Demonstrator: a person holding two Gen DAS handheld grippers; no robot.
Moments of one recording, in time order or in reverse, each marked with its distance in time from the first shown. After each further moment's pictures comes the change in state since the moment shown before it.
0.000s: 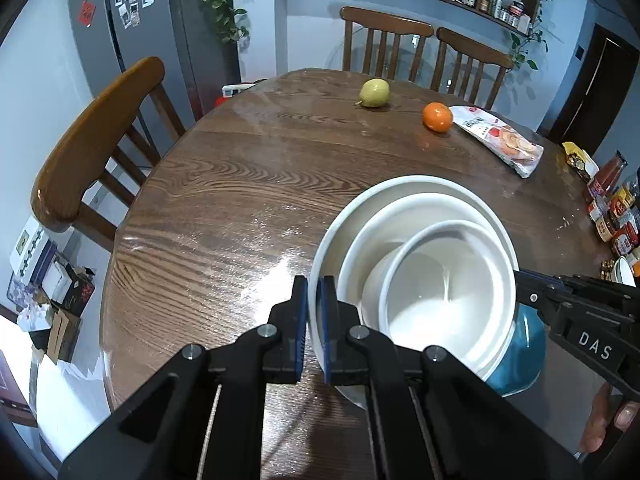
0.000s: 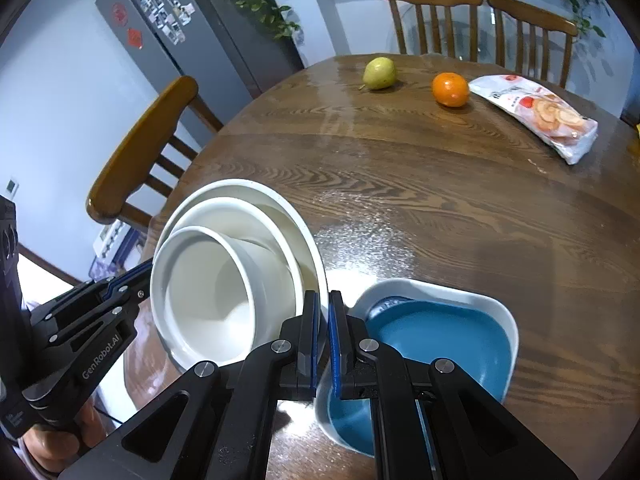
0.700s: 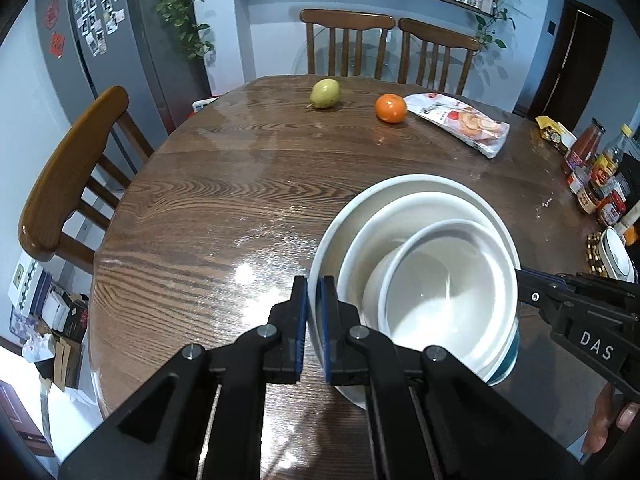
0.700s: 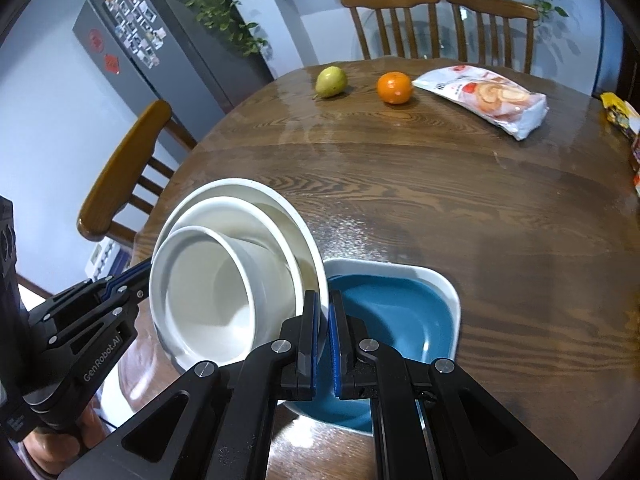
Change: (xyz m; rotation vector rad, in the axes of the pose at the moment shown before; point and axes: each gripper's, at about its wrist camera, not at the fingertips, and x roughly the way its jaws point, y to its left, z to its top) left arm -0.008 -0.052 -0.002 0.105 -0.008 -0.035; right arm -0.033 -0.038 -0.020 0.090 -0.041 -0.045
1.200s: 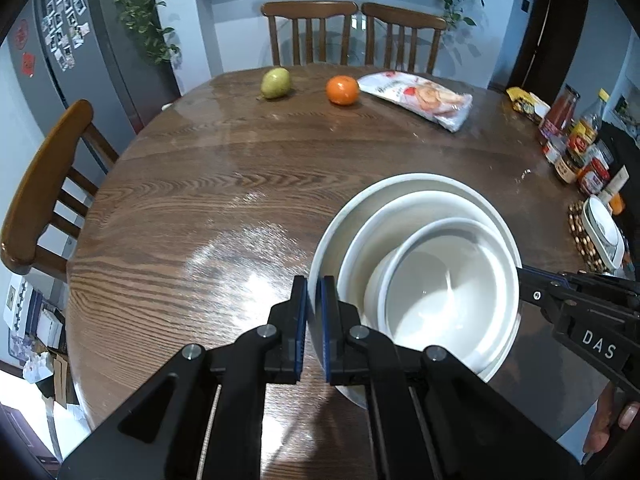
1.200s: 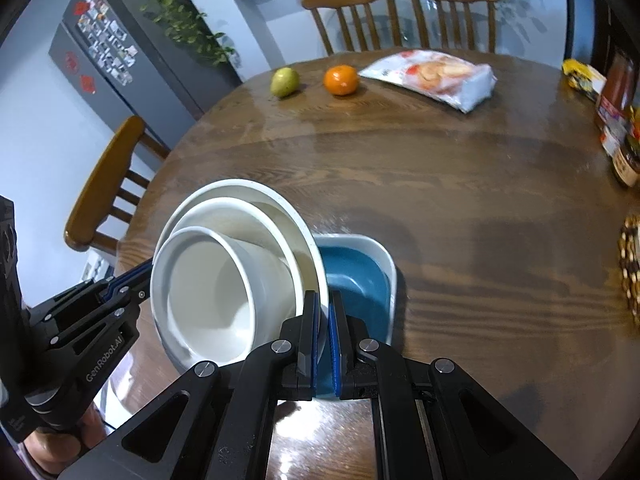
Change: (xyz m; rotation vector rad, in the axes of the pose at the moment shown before) left arm 0.010 -0.047 -0.010 0.080 0.040 -0.056; right arm -0.019 -0.045 -0.026 0.092 0.001 -0.045
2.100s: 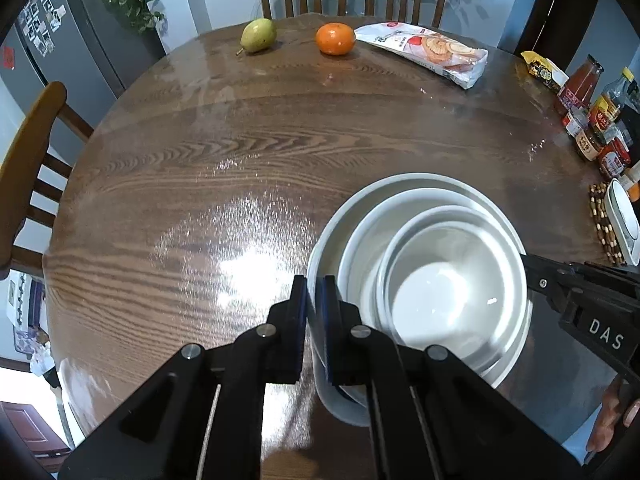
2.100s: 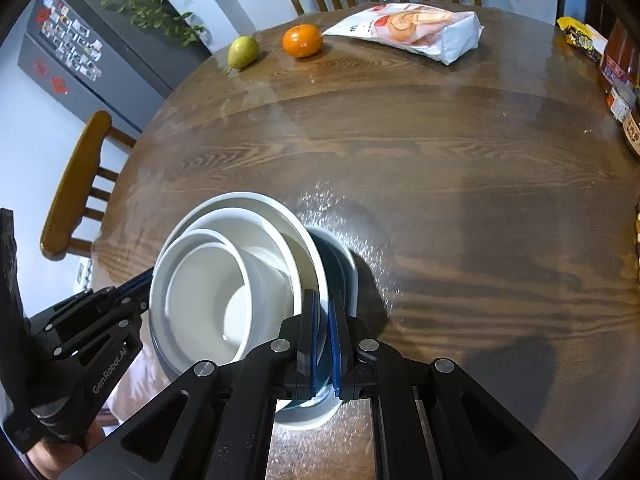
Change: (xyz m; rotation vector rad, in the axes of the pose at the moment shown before) left arm 0.053 -0.013 0.012 0.008 0.149 0.009; right arm 0.044 -0.037 0.018 0.066 0.115 -0.016
